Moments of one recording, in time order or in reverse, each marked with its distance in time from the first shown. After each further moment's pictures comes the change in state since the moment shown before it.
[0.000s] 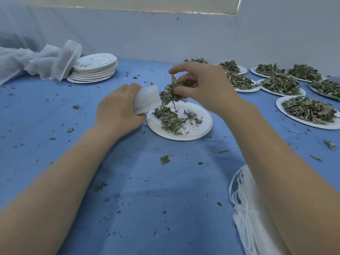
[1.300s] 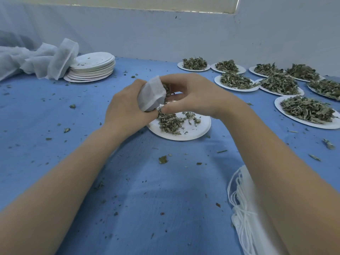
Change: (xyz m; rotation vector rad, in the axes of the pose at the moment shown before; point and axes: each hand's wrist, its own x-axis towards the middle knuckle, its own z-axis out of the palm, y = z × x) left_hand -0.002 0.021 0.003 -0.332 0.022 -0.073; right_hand -0.008 -0.014 0.005 0.343 -0.375 0.007
